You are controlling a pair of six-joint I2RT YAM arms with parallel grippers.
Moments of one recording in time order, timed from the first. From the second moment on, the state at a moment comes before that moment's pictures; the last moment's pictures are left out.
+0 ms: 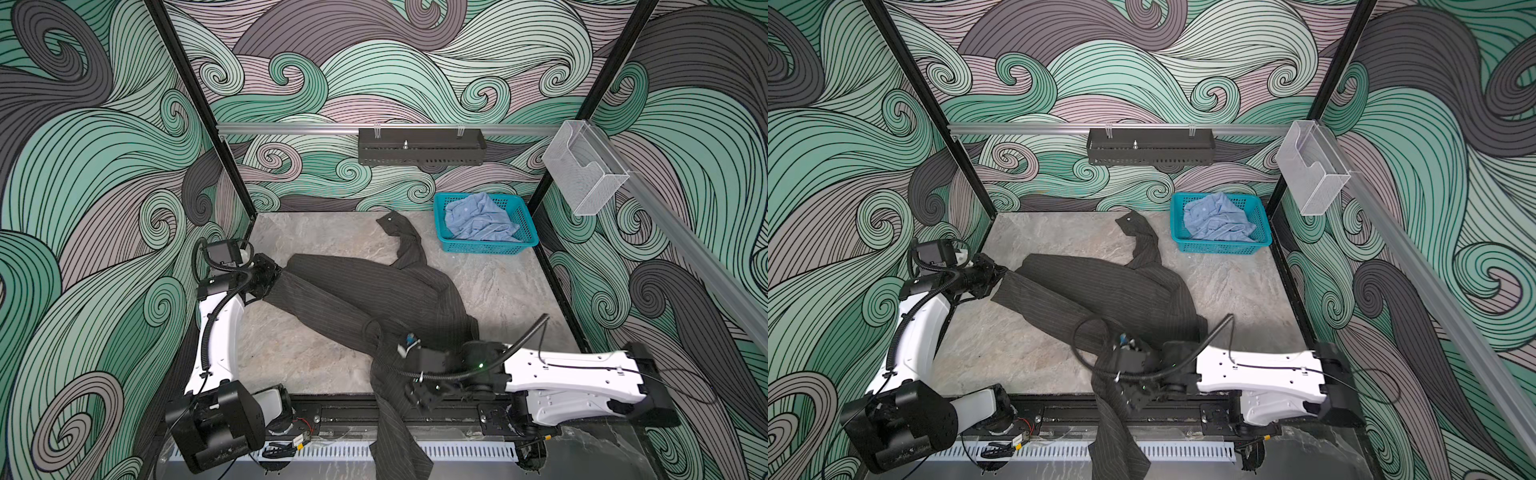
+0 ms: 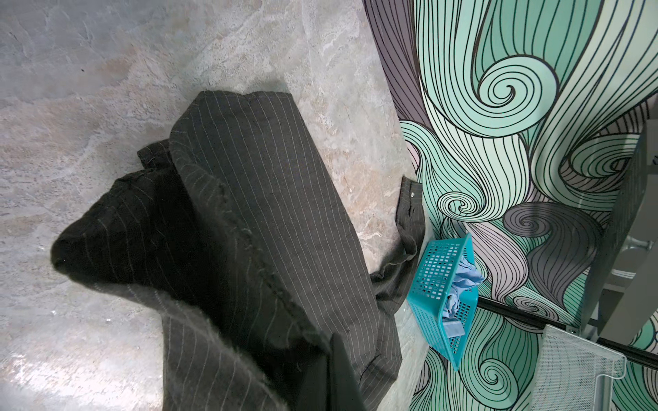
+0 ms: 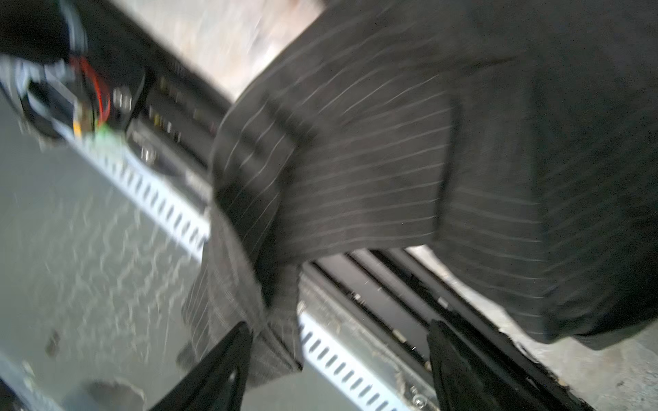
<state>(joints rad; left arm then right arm) 0.34 1.17 1.03 -0.71 0.47 -0.79 1.34 1.20 1.00 -0.98 0.09 0.74</state>
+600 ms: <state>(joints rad) 0.34 1.06 0.98 -0.76 0.45 -0.77 1.40 1.70 1.17 -0.76 -0.09 0.75</state>
